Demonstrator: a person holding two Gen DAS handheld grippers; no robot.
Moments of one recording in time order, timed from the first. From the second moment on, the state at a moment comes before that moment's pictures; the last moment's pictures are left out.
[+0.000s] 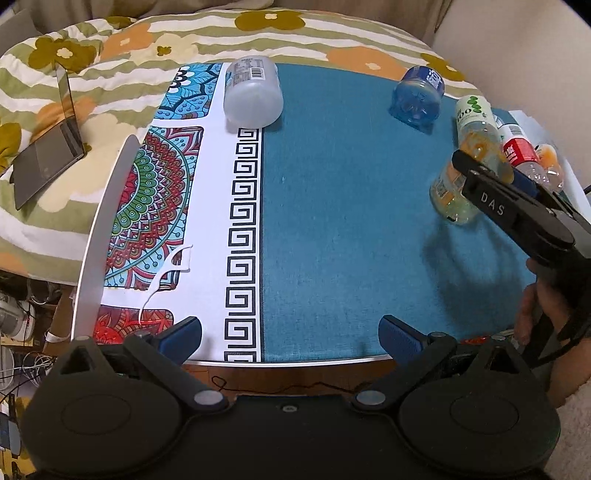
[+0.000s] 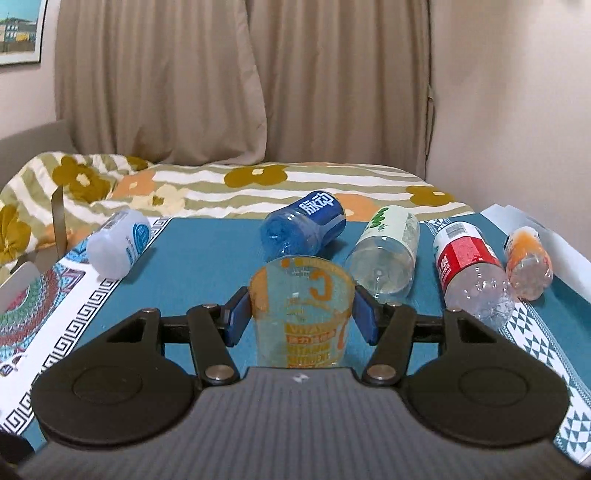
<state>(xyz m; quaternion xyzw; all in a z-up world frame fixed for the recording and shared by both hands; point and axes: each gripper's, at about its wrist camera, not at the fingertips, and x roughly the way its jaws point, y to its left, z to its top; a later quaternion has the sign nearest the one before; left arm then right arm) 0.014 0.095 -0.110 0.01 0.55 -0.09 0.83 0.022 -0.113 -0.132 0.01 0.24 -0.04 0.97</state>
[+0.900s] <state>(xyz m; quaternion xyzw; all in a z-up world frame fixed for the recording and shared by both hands) 0.000 0.049 -0.020 0.00 0.45 -0.08 0.89 -0.008 -0.182 -0.014 0.04 0.38 0.01 0.92</state>
